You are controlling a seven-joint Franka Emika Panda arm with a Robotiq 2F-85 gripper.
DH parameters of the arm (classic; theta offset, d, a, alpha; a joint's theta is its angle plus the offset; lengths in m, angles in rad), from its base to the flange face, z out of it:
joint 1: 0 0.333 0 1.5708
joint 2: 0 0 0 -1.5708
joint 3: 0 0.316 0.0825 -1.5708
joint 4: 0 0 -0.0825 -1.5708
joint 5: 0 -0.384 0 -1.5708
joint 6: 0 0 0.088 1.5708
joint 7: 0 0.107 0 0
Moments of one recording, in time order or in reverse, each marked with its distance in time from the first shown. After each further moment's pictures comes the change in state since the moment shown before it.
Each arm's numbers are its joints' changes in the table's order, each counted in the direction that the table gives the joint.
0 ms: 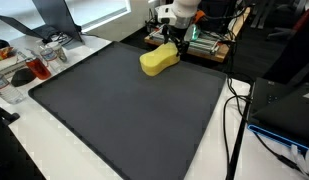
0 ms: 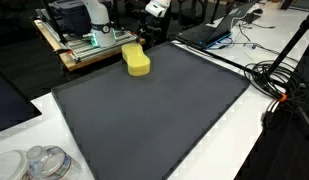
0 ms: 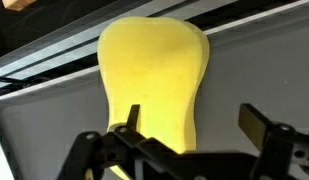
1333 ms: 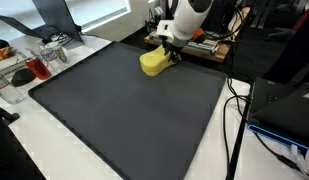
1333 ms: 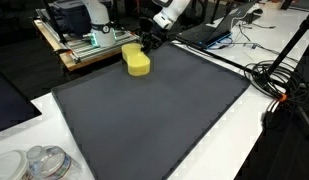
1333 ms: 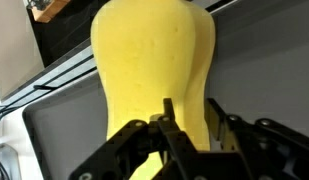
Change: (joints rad) arm 0.028 -0.242 -0.012 -0.196 0.109 -0.146 0.194
